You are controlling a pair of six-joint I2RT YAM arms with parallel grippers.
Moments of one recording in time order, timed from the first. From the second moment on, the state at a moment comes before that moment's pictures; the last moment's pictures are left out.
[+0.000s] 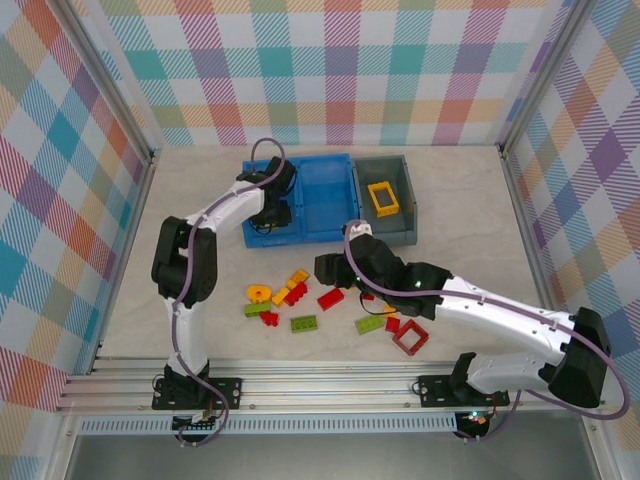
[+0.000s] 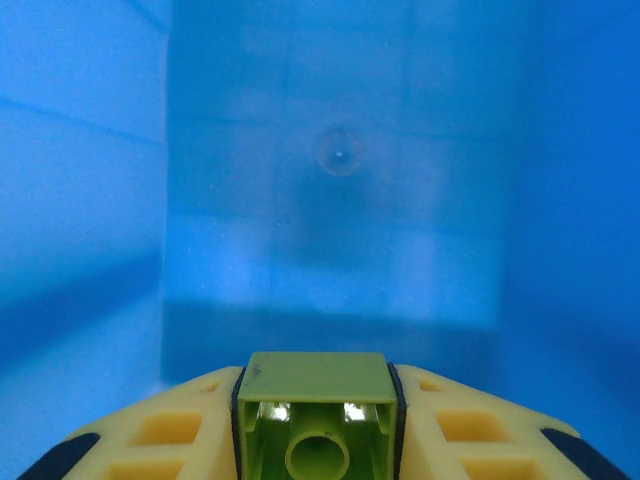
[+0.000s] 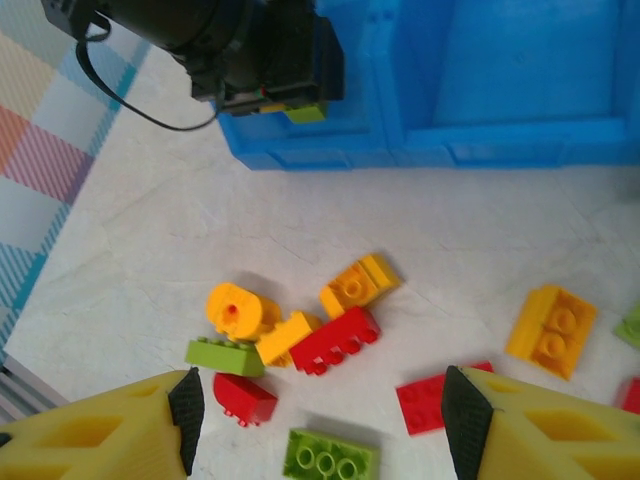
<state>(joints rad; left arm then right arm) -0.39 2.06 1.66 -0.89 -0.20 -0.55 1.05 1.19 0.97 -0.43 0.25 0.76</state>
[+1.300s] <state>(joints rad) -1.14 1.28 0.93 -0.55 -0.14 -0.82 0.90 0.86 0.52 -1.11 0.16 1.56</state>
